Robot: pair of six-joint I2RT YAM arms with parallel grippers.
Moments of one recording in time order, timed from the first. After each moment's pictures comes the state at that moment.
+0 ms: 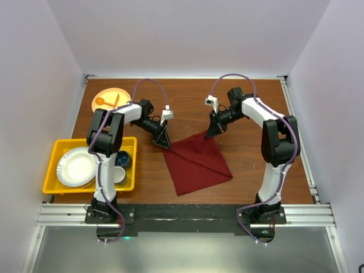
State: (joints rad) left arm -0.26 2.19 1.47 -0.88 1.09 0.88; right arm 0.22 1.98 1.48 -0.91 -0.96 -0.62
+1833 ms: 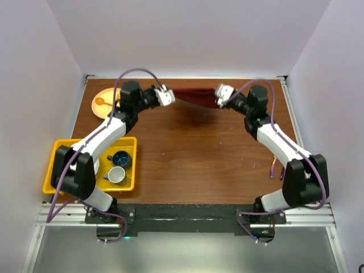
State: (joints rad) left arm -0.33 1.57 1.19 0.19 0.47 0.83; right arm 0.23 1.48 1.09 0.30 -0.62 -0.68
